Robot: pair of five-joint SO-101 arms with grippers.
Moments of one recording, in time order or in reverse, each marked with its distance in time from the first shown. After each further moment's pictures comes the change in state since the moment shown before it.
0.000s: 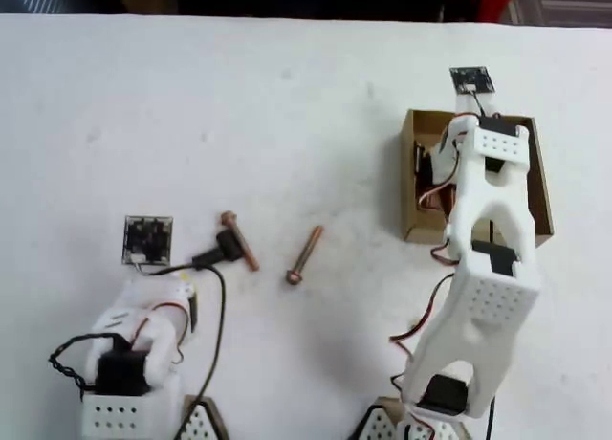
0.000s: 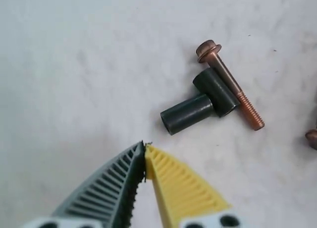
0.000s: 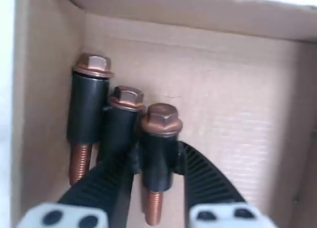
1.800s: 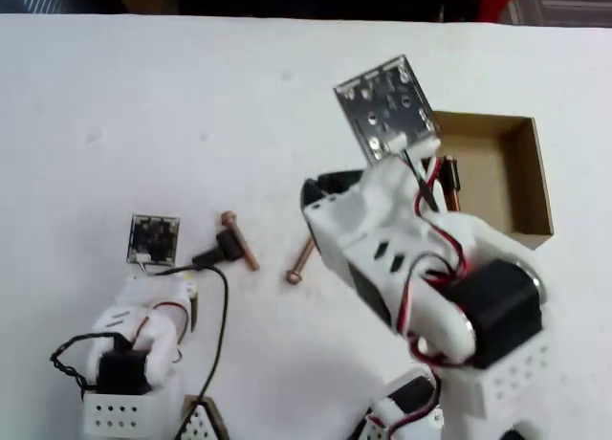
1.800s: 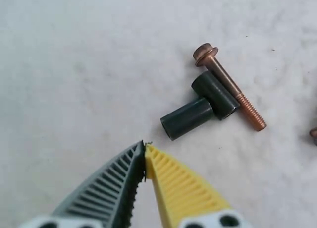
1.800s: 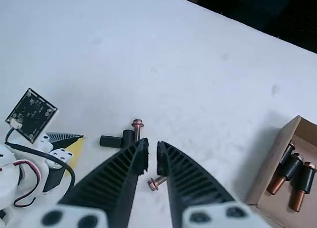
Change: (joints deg) left arm 0.0 0.0 0.9 -2.3 -3.5; right arm -45.3 -69.6 -0.1 36.7 -17.5
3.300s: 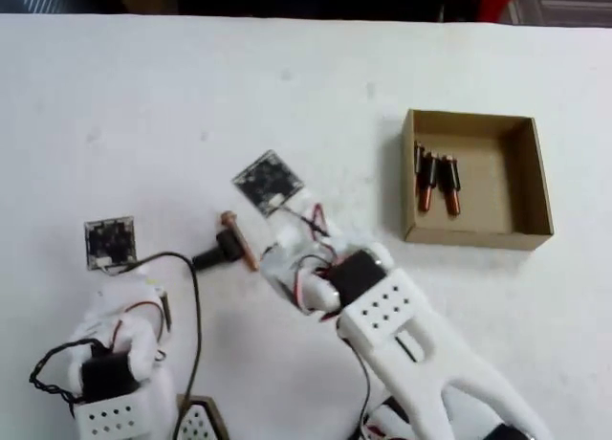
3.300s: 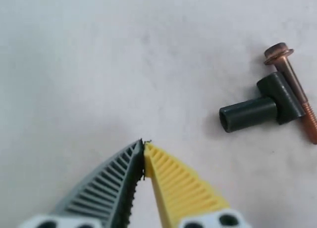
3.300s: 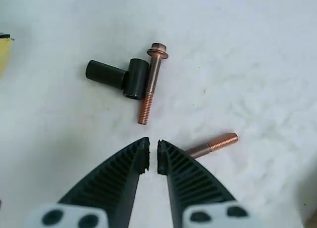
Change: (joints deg) left arm -14.4 0.0 -2.2 5.4 -0.4; right arm -8.0 1.1 59.7 -44.0 6.0
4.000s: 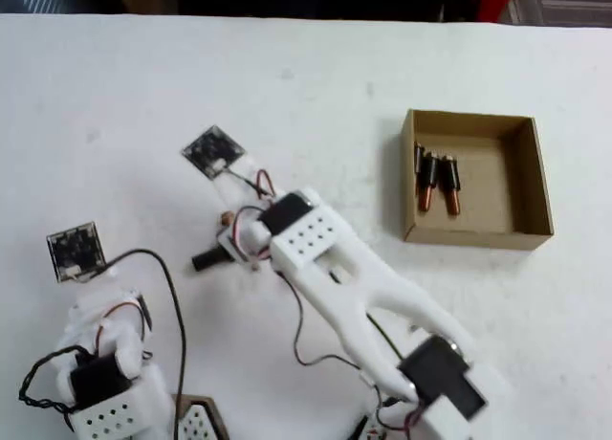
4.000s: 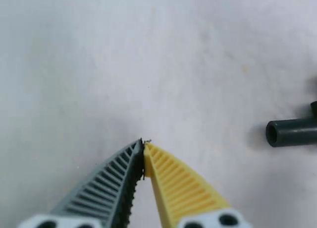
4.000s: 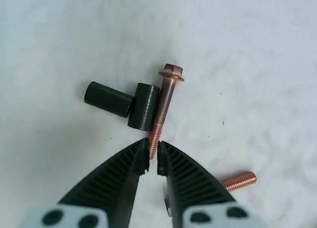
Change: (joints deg) left arm -11.0 0.0 0.0 0.5 0.1; right arm -1.3 33.4 -26.3 3.9 0.0
